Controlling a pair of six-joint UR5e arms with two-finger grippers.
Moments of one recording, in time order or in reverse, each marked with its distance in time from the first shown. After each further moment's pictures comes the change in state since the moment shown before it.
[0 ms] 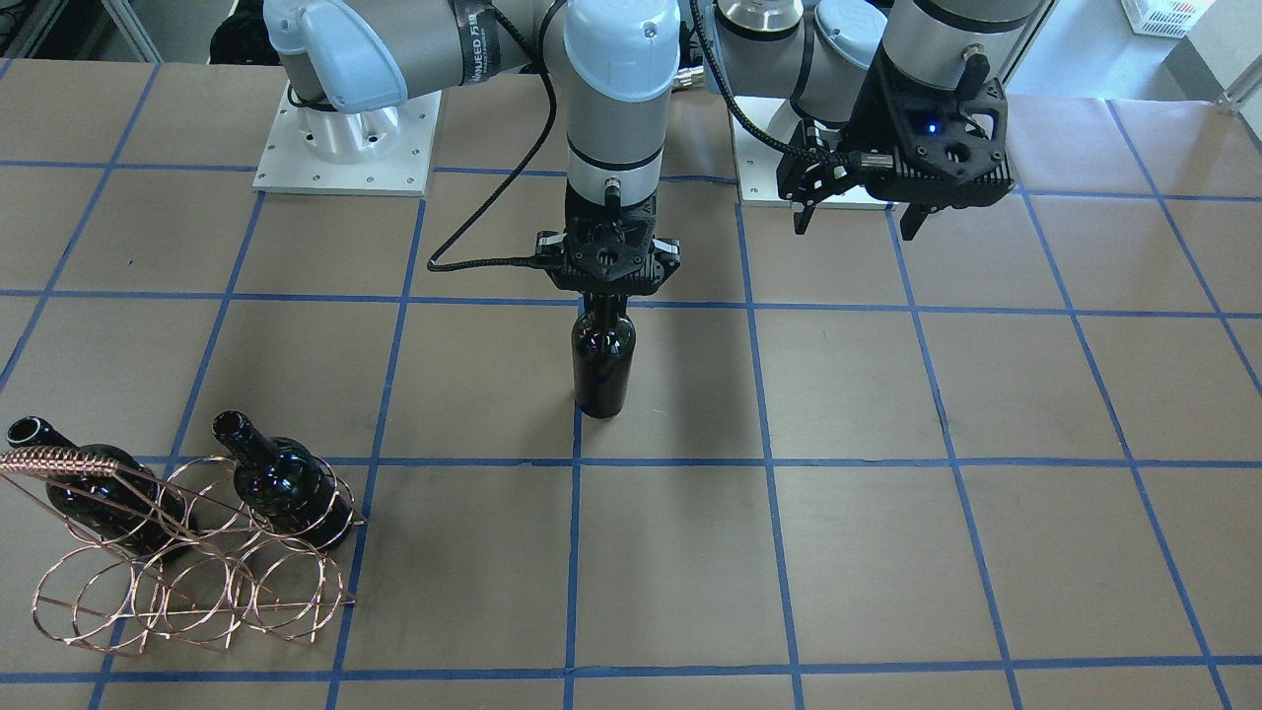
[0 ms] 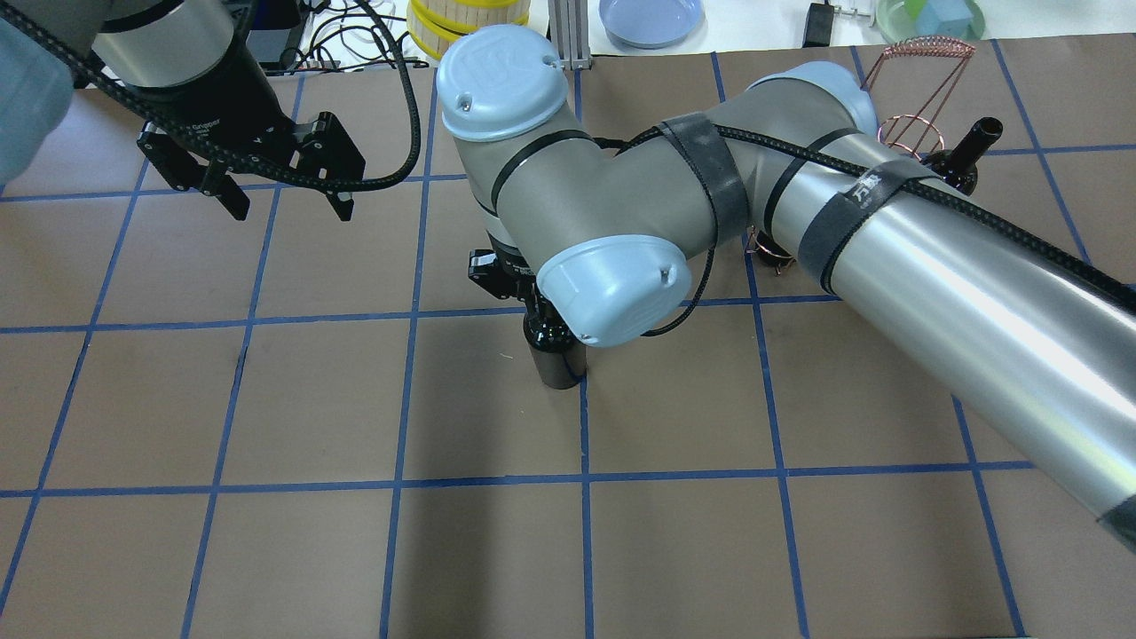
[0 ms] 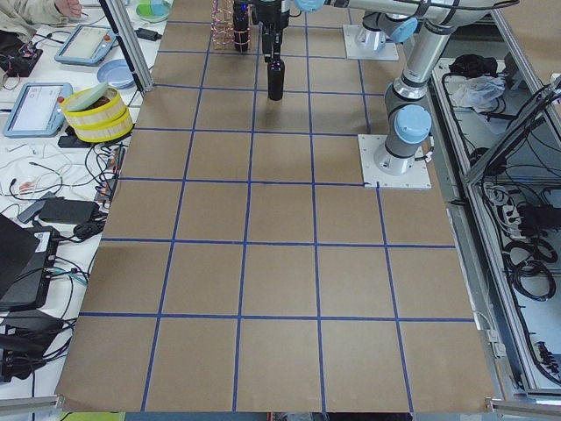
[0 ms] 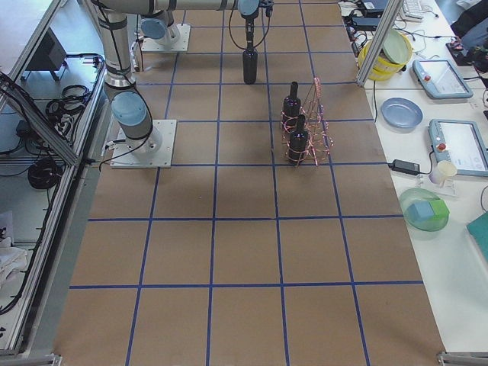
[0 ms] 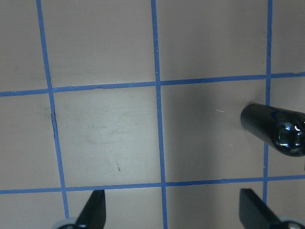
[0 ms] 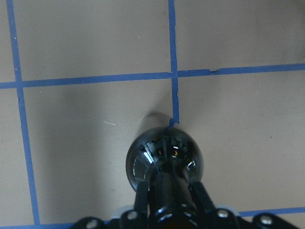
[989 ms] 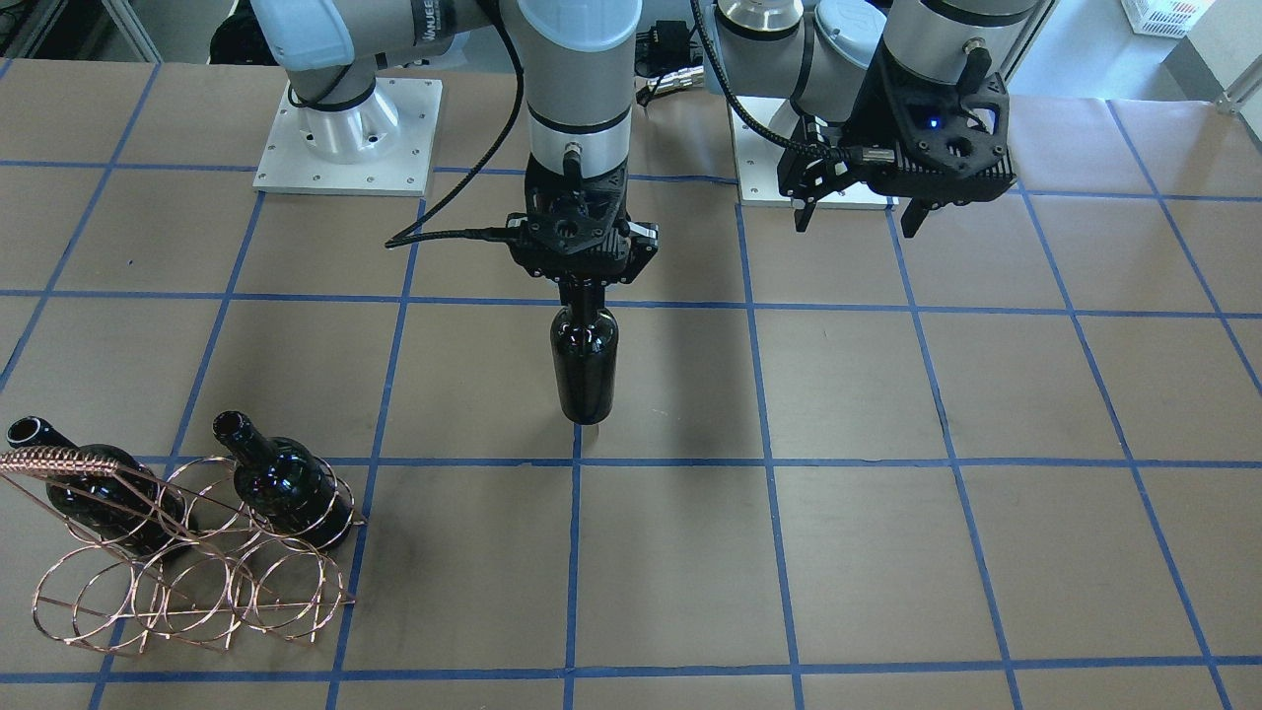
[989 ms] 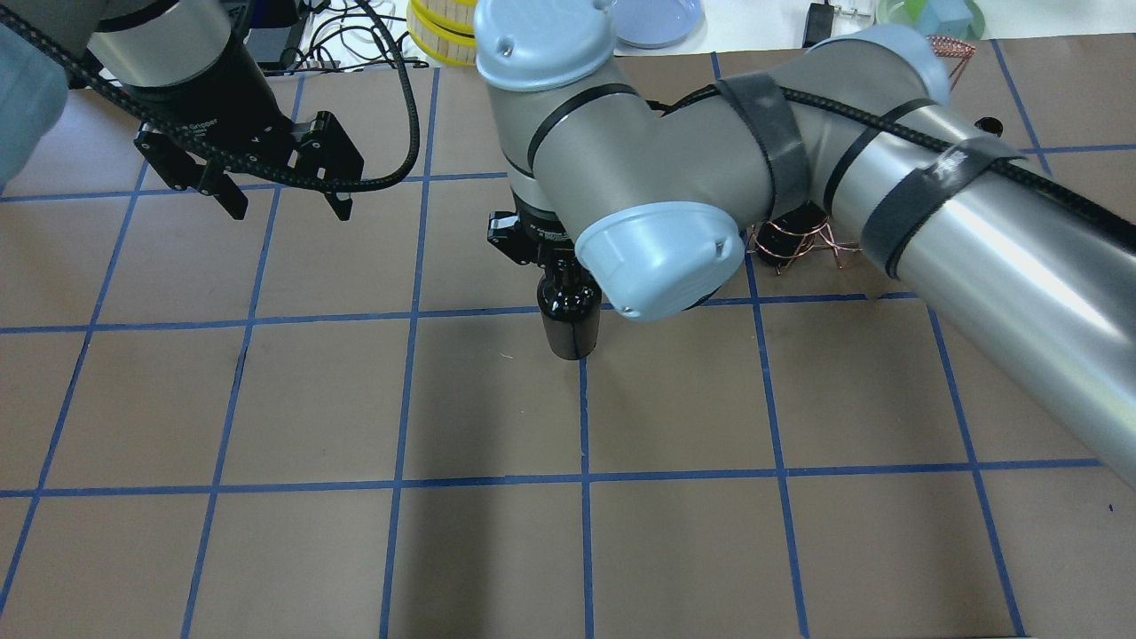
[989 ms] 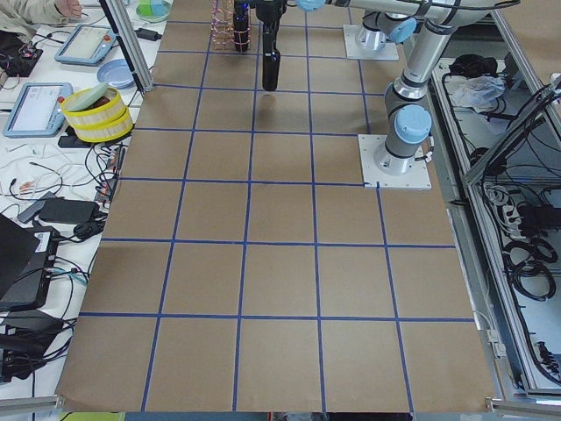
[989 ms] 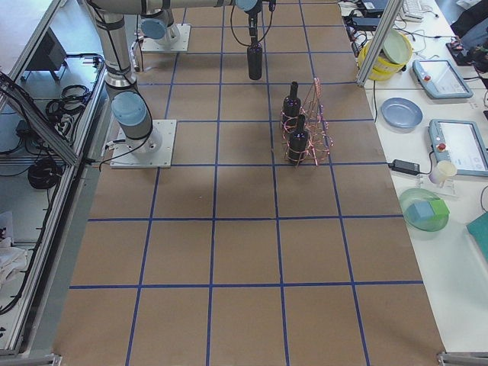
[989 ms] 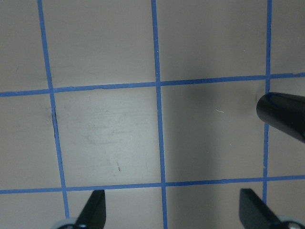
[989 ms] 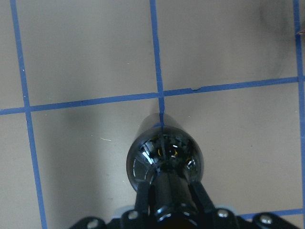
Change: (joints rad) left arm -0.001 0.005 -0.001 0.000 0.000 -0.002; right arm -0.074 -0.077 -0.015 0.033 0.010 -0.020
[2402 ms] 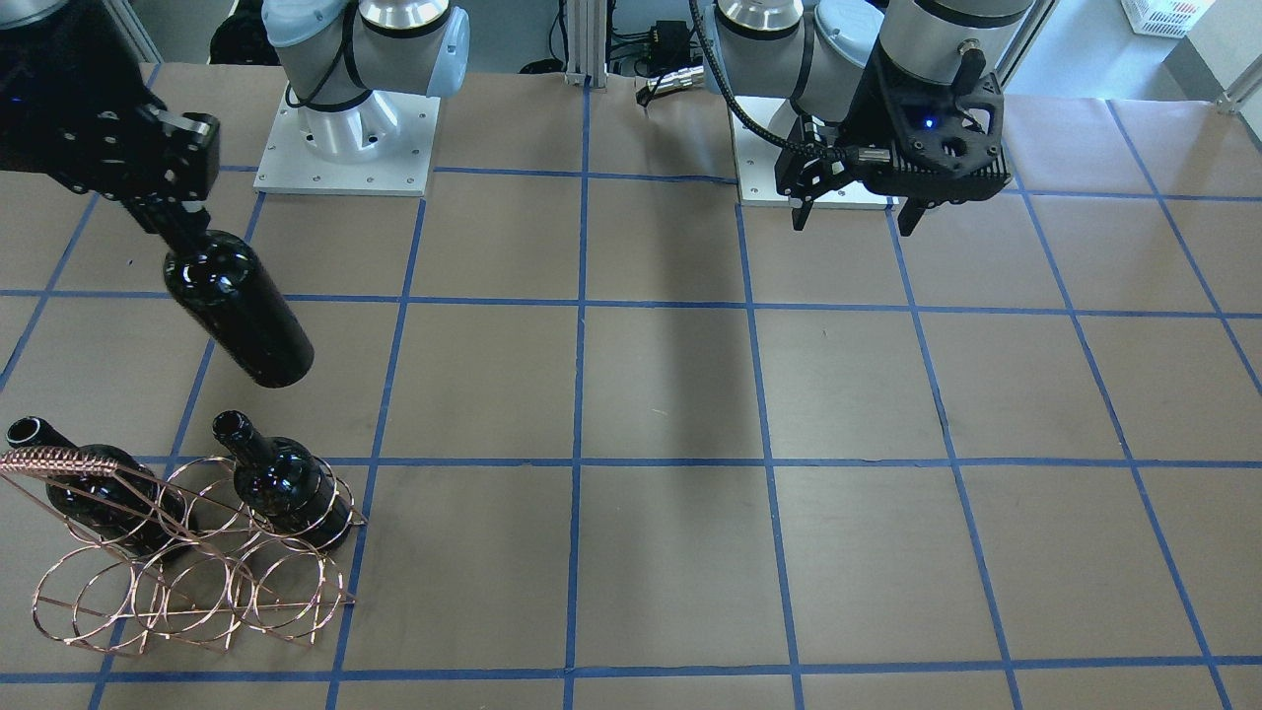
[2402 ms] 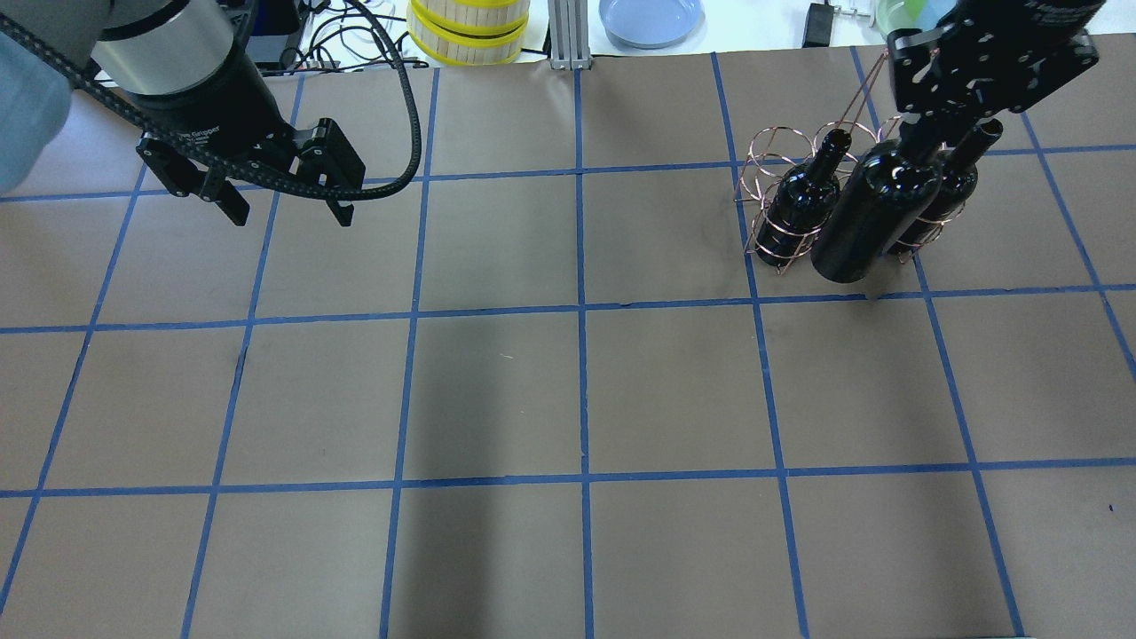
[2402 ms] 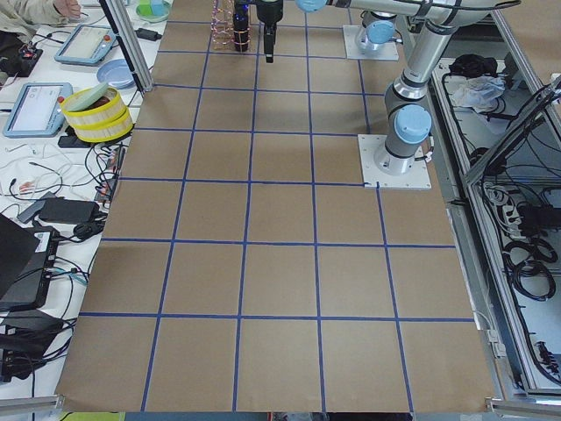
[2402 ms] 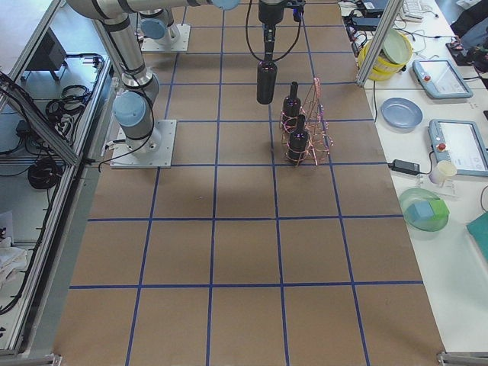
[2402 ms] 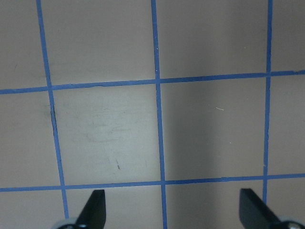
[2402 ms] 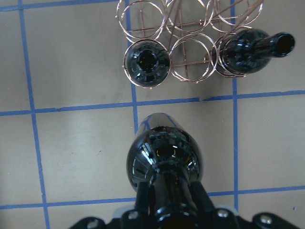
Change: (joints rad) left arm -0.001 0.006 -0.011 0.002 0.000 -0.002; right arm -0.588 -0.173 -0.170 0.387 0.020 -0.637
